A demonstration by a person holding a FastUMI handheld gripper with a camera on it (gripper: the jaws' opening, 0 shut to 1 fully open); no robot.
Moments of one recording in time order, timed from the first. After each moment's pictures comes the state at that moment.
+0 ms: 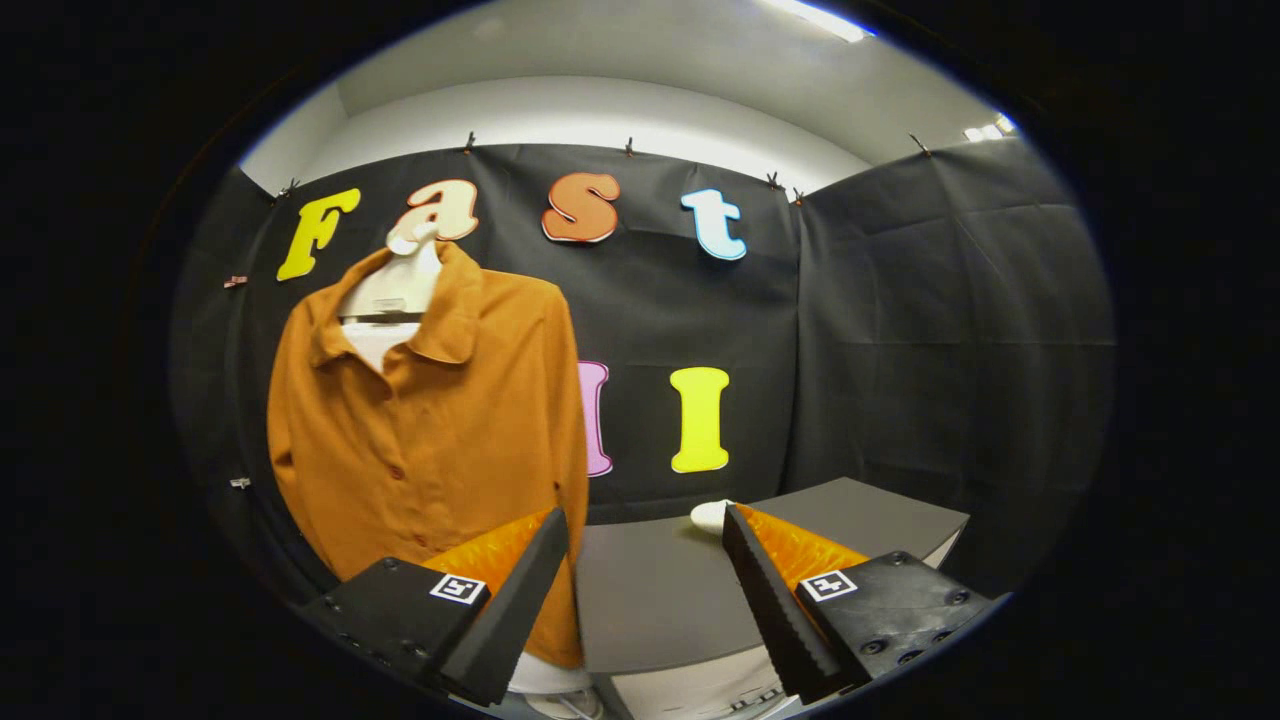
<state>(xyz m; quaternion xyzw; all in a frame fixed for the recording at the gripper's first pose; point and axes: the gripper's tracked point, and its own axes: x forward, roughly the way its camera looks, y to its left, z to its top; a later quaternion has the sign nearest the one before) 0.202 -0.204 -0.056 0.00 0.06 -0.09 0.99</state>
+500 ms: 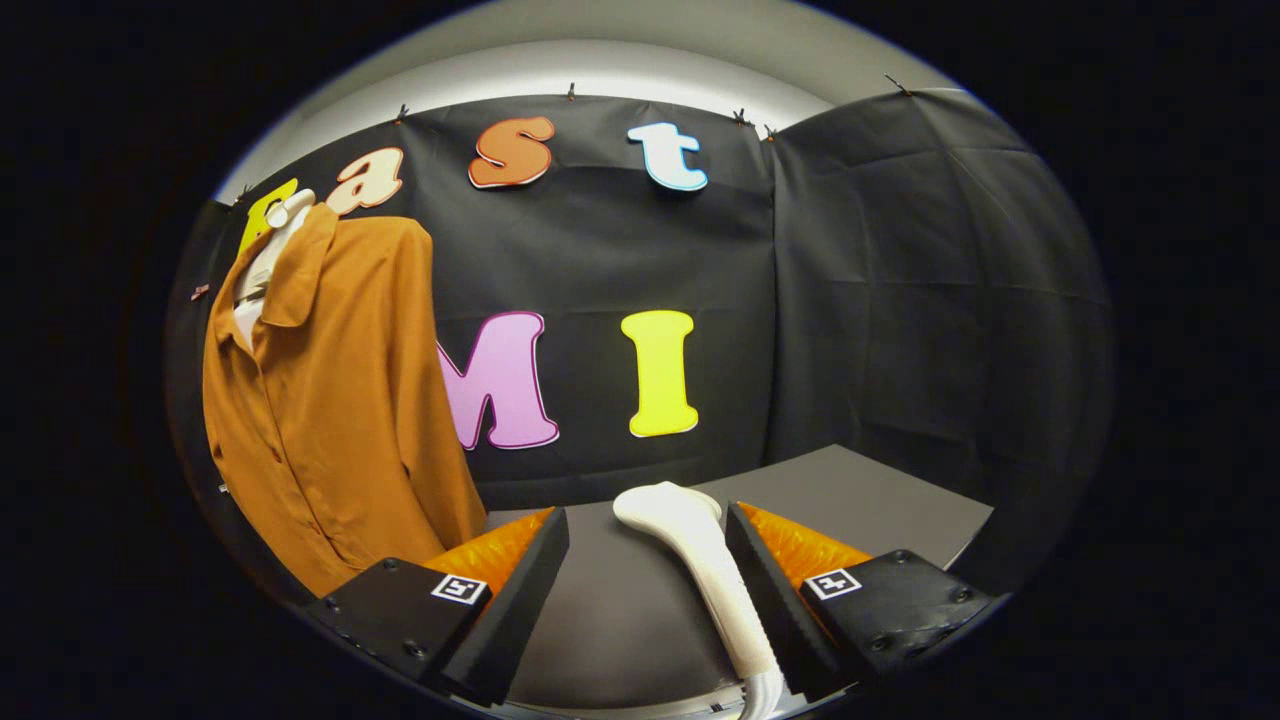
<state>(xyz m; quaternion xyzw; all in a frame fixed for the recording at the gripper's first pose) 0.272 -0.305 -0.124 0.03 0.14 -0.11 0.98</state>
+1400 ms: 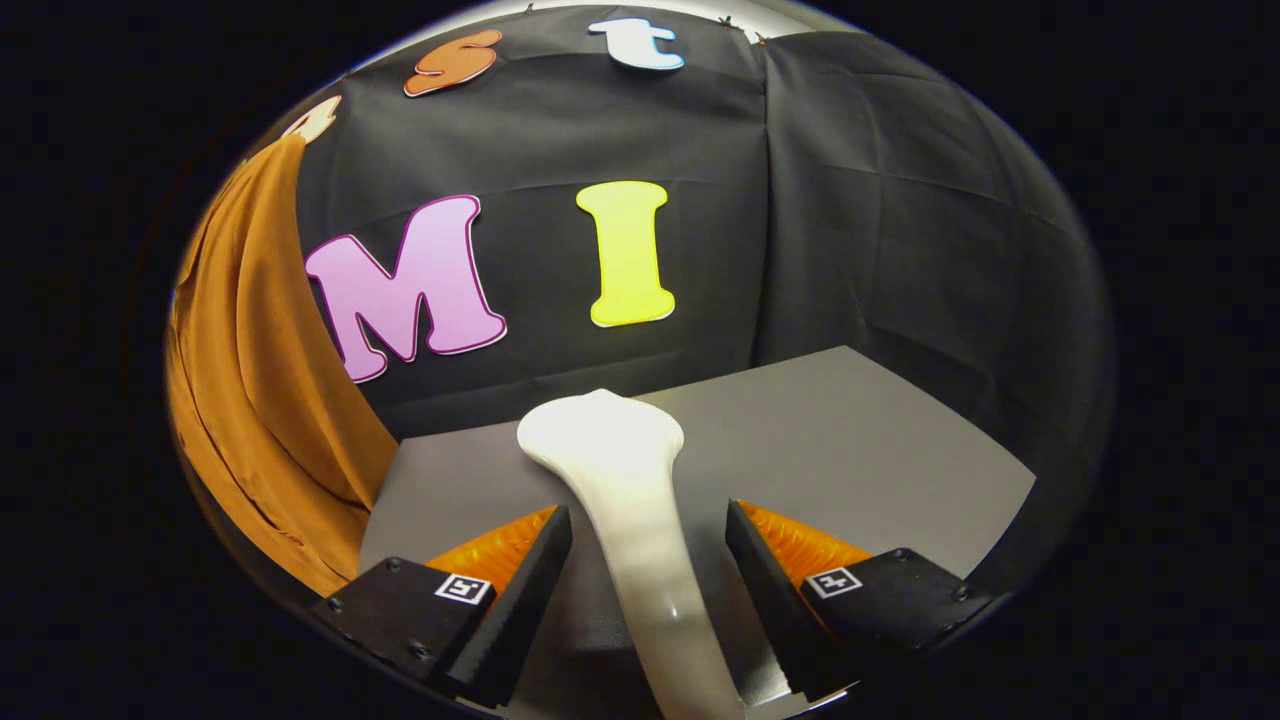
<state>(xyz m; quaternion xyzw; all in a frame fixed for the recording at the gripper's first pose) 0.301 -0.350 -0.218 0.05 0.31 -0.12 0.94</state>
